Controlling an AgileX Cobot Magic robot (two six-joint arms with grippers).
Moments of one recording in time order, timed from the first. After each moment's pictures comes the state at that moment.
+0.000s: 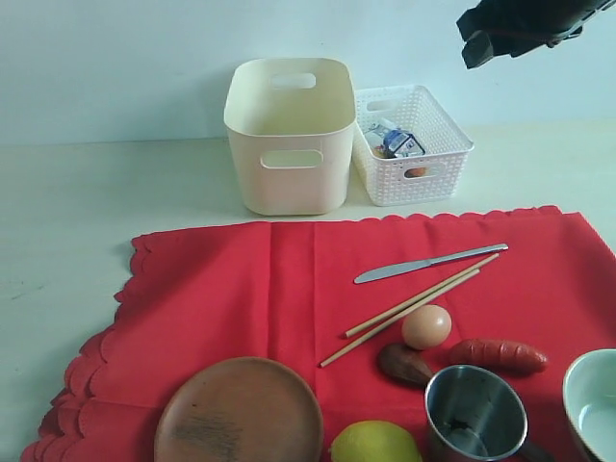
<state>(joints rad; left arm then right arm) -0.10 0.01 0.00 0.01 0.37 -0.13 0.10 1.83 -1.68 0.22 0.84 -0.37</state>
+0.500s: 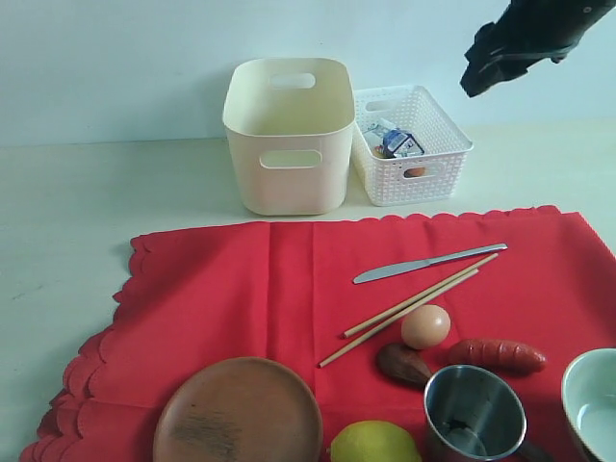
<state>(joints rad) -0.10 0.01 0.00 0.01 0.37 -0.13 0.10 1.83 -1.68 0.26 1.00 -0.60</state>
